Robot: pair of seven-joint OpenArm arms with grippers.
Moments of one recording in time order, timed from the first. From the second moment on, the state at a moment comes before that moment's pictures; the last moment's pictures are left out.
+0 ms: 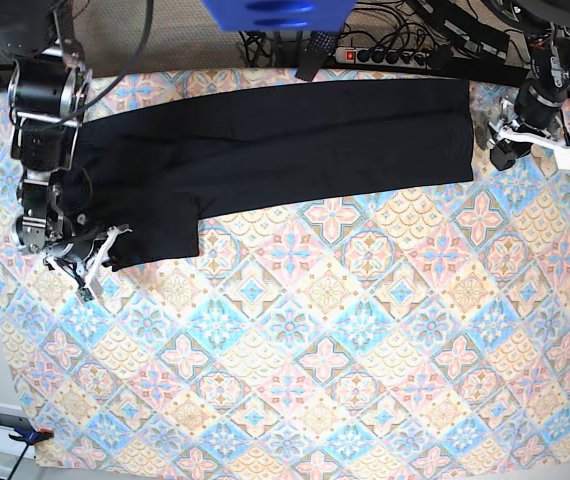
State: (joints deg) left arm 33.4 -17.0 -29.1 98.7 -52.0 -4.5 35.9; right arm 20.0 19.9 10.5 42.9 -2.5 41.0 -26.3
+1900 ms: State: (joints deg) left arm 25.4 -29.5 -15.7 89.6 -44.1 -5.1 51.4; right arm -12.2 18.0 27.5 100.4 -0.5 41.7 -45.4
